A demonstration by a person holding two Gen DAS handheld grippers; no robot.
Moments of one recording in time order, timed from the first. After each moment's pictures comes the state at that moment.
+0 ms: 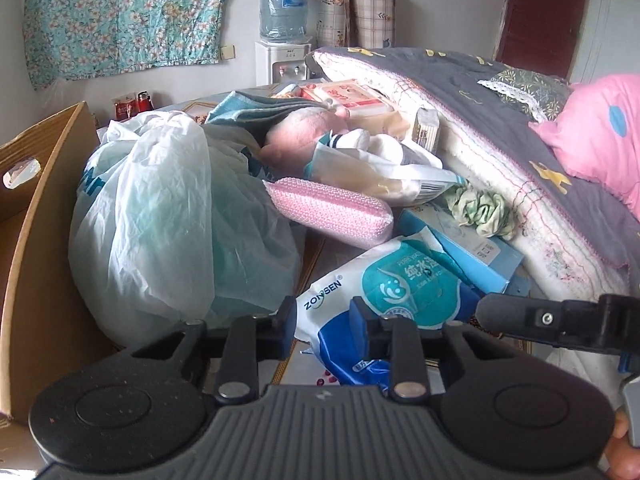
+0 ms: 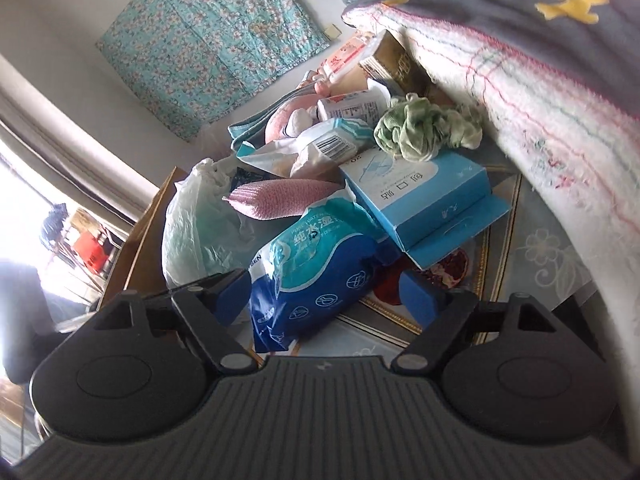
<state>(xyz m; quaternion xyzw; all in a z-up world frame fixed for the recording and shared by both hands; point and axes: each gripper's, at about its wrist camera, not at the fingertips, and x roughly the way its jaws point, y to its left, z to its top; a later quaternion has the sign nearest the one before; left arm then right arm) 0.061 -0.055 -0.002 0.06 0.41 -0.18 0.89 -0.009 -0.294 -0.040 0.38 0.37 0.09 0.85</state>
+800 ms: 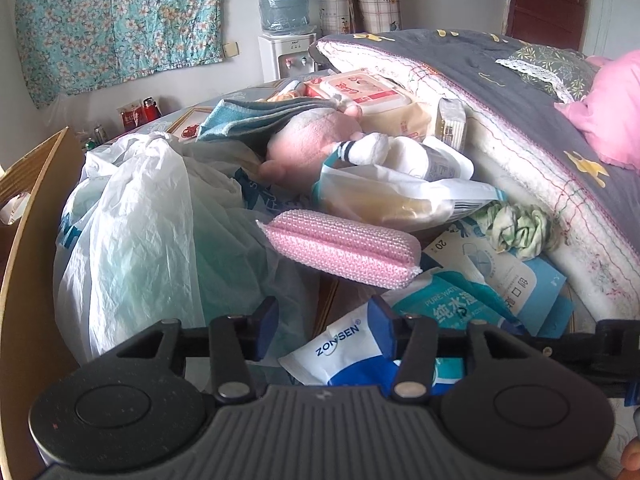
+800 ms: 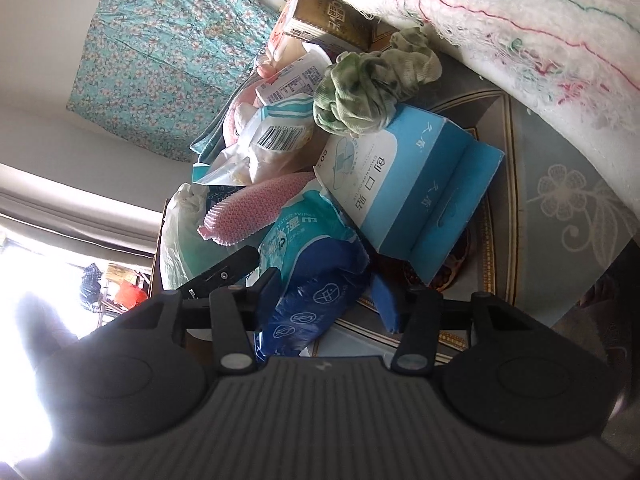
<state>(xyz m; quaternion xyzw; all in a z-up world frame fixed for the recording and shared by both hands) 0.102 -0.081 -0.009 0.12 0.42 -0.15 0.89 0.039 -0.311 -0.090 0.50 0.39 0.09 0.77</state>
